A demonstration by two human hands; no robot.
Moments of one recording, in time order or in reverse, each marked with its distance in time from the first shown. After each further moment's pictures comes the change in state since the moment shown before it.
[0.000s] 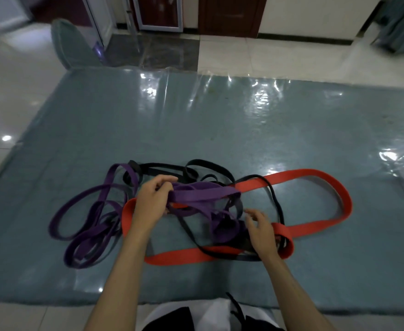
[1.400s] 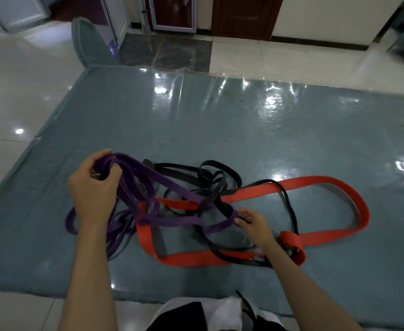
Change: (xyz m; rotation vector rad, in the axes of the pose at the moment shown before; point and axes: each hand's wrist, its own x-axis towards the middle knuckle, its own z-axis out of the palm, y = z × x) left_hand 0.005 0.007 -0.126 0.024 0.525 0.300; right_hand 0.034 -0.017 0.042 -0.053 -0.288 -0.048
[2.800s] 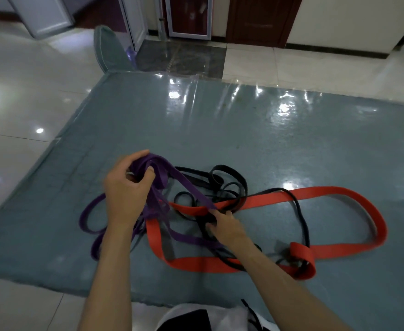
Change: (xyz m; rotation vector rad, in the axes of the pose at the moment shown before) left_hand -0.014 0.019 0.015 0.026 -0.117 0.113; right_hand 0.004 -0.098 0.071 -0.615 -0.285 -0.006
